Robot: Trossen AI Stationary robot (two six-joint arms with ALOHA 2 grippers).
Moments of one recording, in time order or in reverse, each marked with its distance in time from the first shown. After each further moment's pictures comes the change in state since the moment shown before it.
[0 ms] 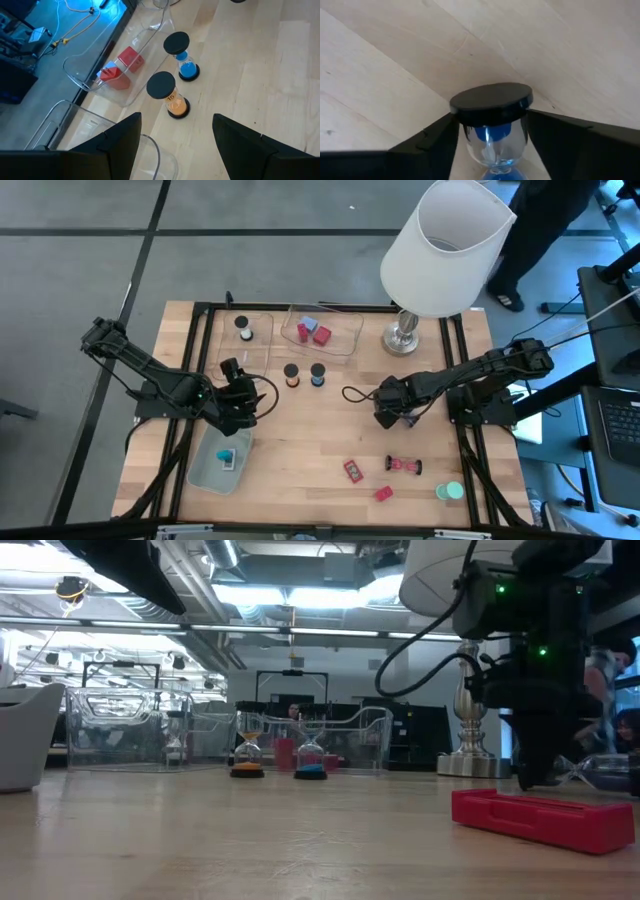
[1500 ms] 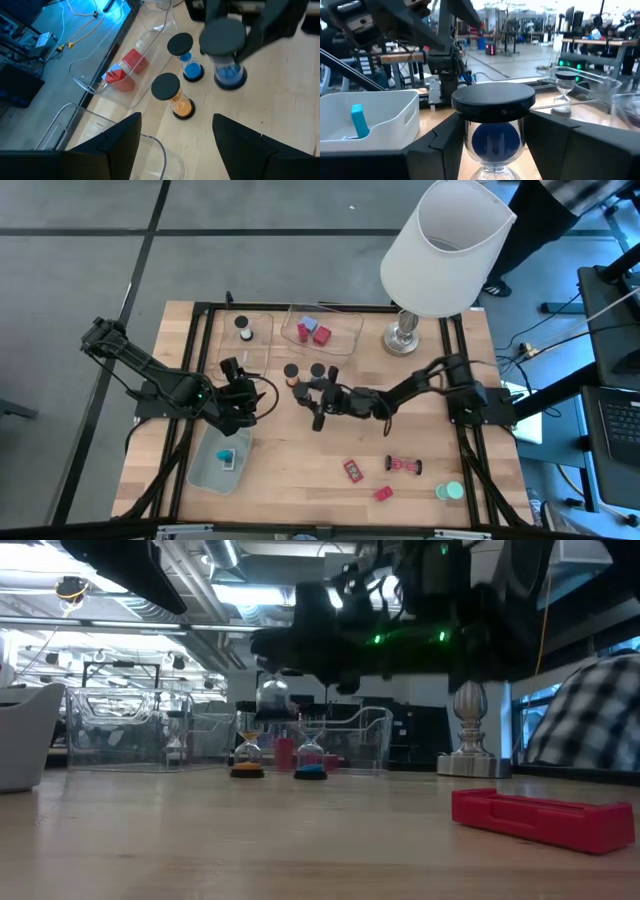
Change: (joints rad) left arm 0.000 0.000 0.000 -0.005 -0.021 0.025; right arm -0.002 0.616 0.166 2.031 0.291 -1.010
